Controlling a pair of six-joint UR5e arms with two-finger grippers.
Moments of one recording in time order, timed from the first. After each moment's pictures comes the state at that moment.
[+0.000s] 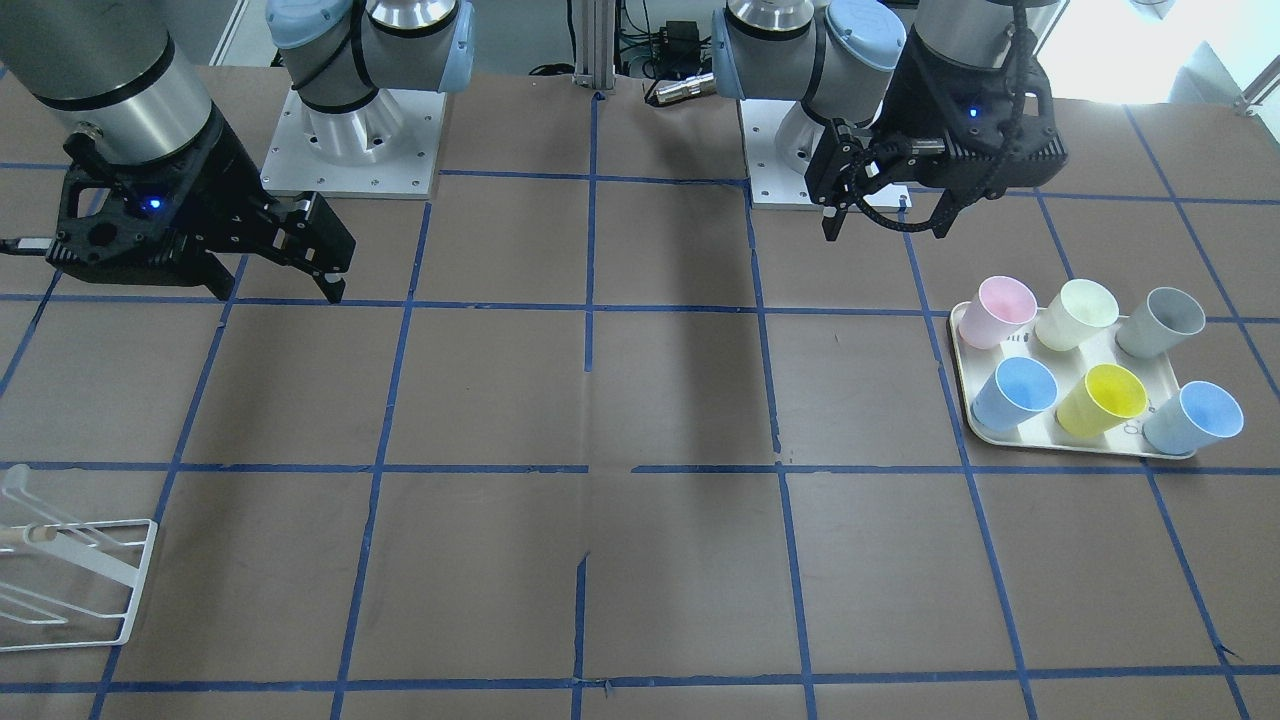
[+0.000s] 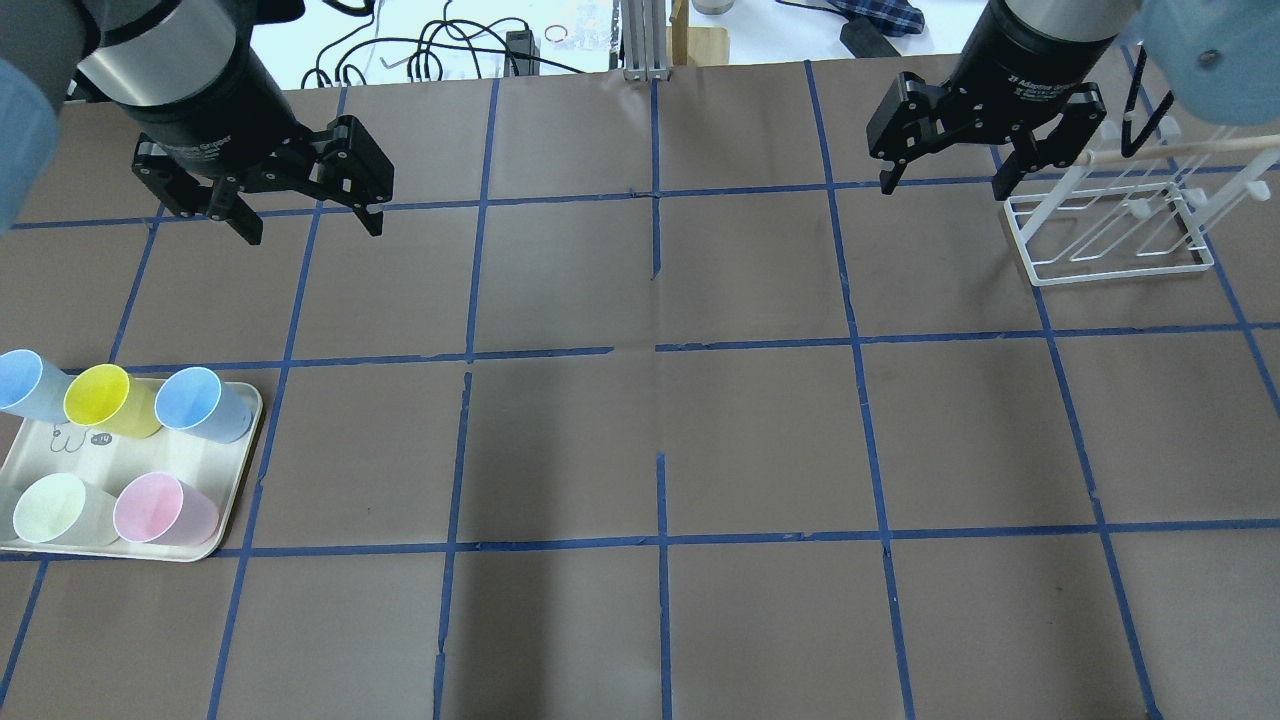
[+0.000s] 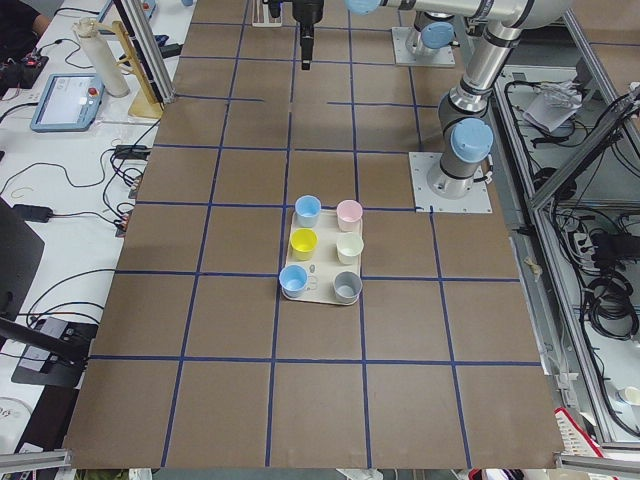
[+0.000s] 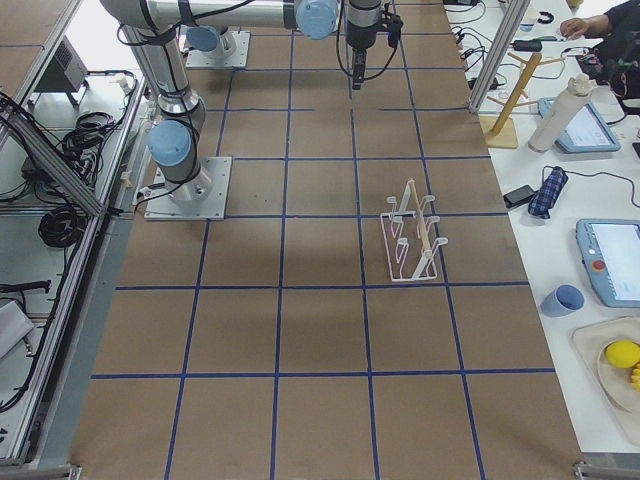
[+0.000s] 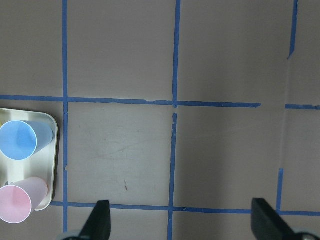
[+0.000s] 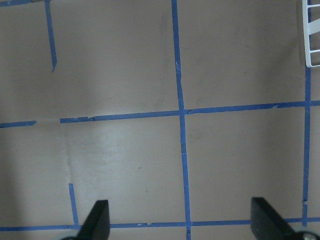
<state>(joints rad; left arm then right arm) -1.58 -1.53 -1.53 -1.59 1.60 -0.05 1.53 -1.50 1.50 -1.58 -1.49 0.02</state>
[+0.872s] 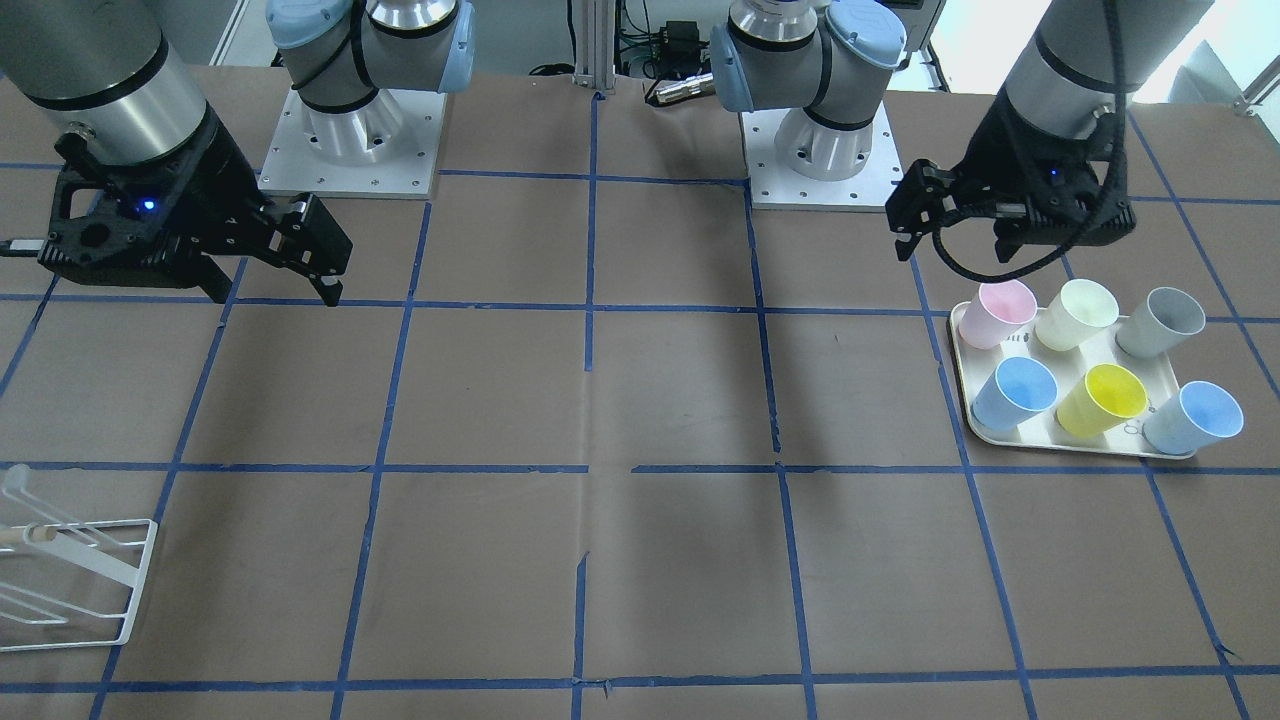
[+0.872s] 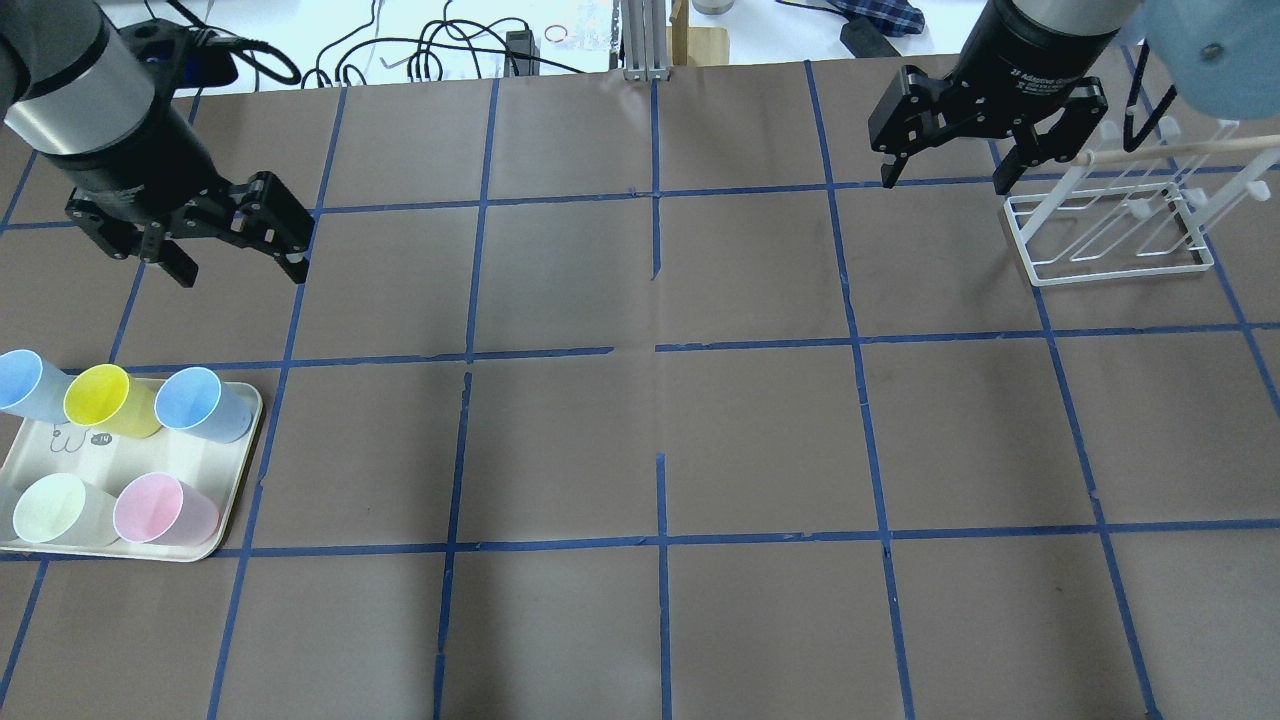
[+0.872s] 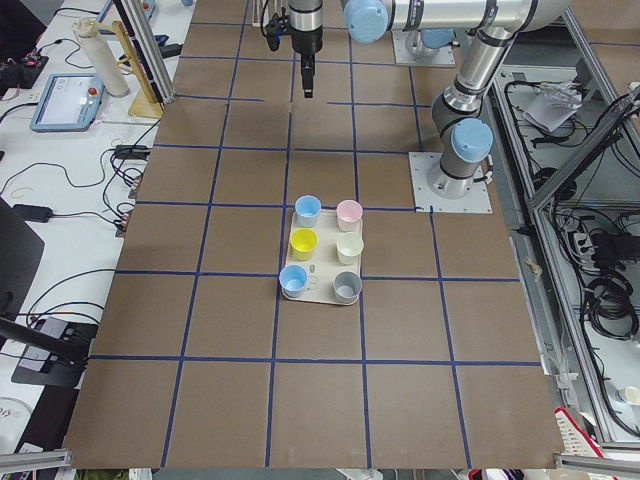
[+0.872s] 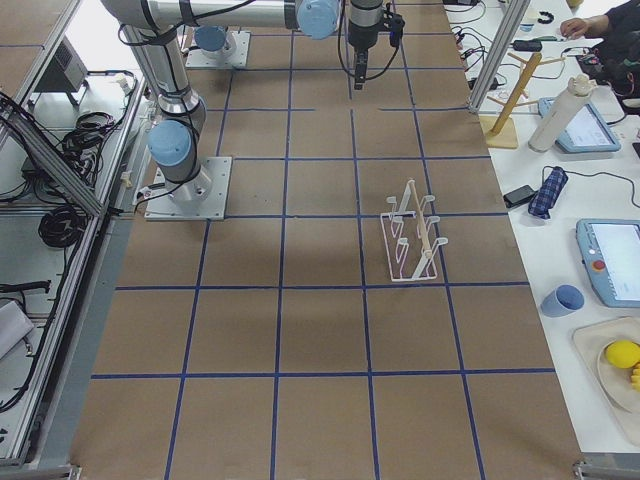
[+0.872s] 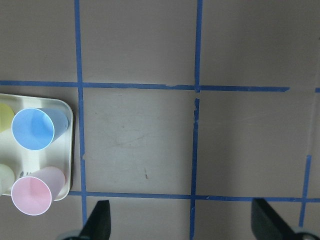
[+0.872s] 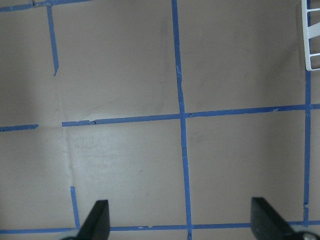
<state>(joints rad) -1.37 -1.52 -1.64 -1.61 1.60 0.23 1.52 -1.50 1.49 -1.58 -1.49 0.02</state>
